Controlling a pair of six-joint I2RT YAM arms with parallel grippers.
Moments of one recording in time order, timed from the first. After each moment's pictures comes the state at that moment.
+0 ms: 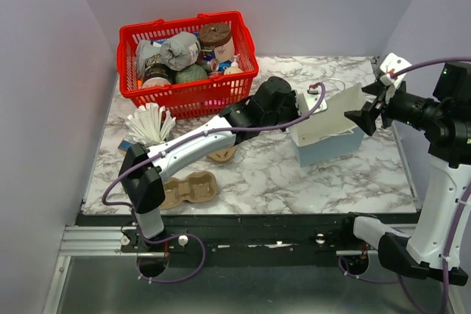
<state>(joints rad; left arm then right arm) -0.96 1.75 1.64 -0.27 0.14 0.42 -0.17 1.13 1.87 -1.28 -0.85 -0.73</state>
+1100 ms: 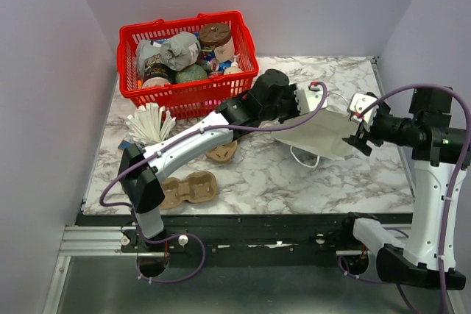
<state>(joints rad) -0.95 1.75 1.71 -0.31 0.13 0.55 -0.17 1.02 1.52 -1.34 -0.76 -1.25</state>
